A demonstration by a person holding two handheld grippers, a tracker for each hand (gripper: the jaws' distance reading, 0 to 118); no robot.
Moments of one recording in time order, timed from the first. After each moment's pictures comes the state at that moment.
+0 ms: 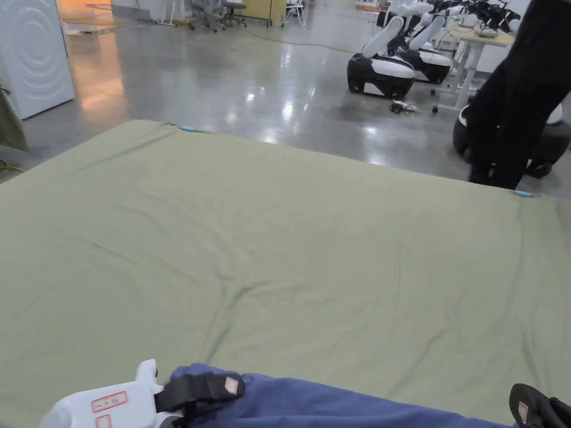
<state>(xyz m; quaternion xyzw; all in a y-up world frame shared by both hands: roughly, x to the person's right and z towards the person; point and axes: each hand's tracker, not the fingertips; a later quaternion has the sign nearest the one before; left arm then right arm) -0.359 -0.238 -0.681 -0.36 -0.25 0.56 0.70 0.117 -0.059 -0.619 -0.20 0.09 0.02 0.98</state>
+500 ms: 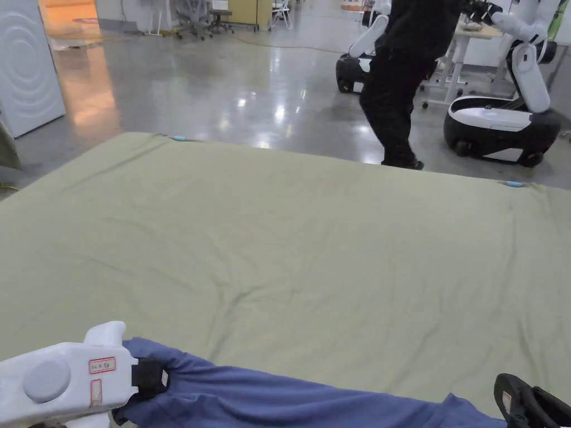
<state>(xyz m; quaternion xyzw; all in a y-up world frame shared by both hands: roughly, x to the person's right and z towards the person) -0.366 -0.125 -0.673 -0.44 -0.03 0.21 0.87 0.111 -0.063 -0.609 -0.19 0.10 0.00 0.98</state>
